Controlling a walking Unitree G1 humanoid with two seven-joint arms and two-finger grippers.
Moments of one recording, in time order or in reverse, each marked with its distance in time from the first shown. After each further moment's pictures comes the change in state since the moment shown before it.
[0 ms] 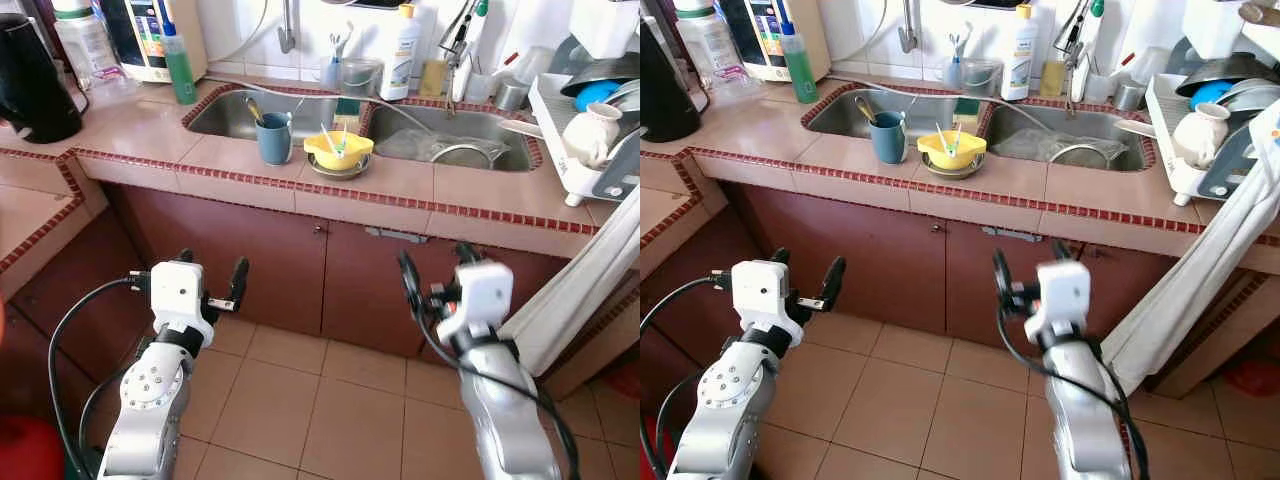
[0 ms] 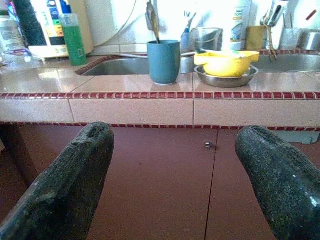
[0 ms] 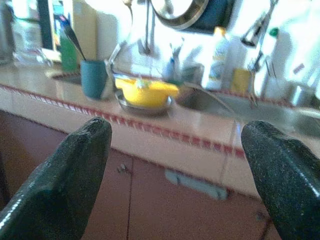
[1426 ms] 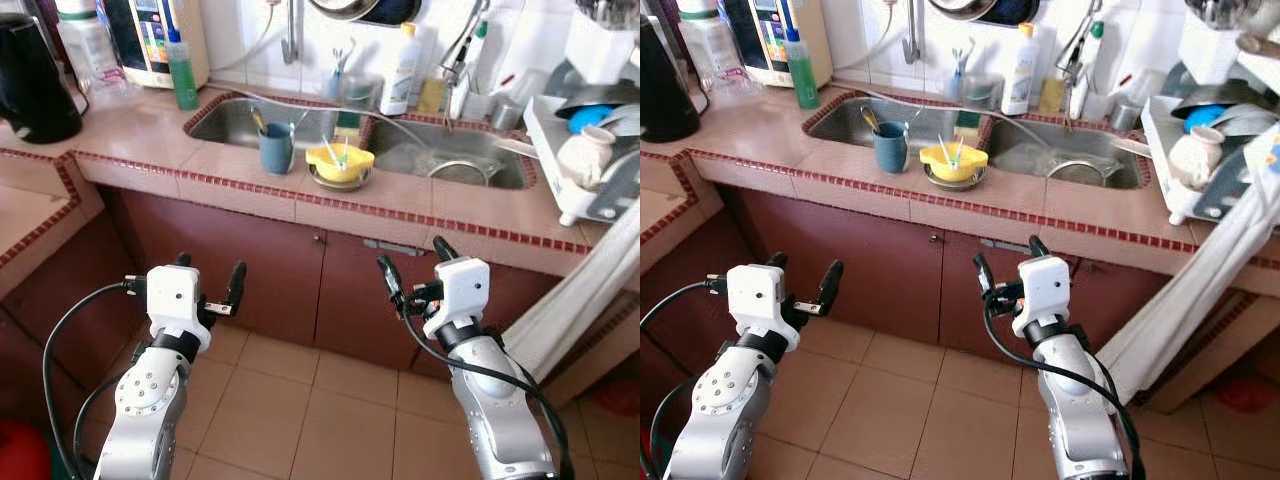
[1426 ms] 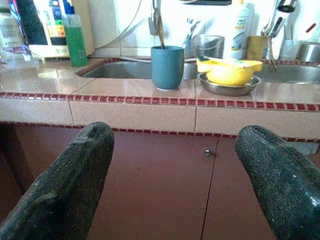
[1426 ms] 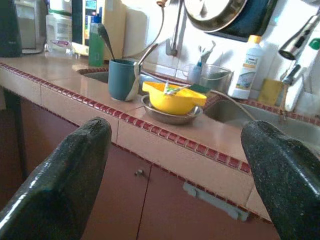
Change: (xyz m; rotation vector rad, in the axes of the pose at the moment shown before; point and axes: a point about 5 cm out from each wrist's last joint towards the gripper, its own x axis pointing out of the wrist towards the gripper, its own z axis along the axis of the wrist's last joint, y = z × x) left arm -0.004 0.003 0.000 0.001 0.000 -0.005; right arm 0.008 0.009 -0.006 -0.003 0.025 0.111
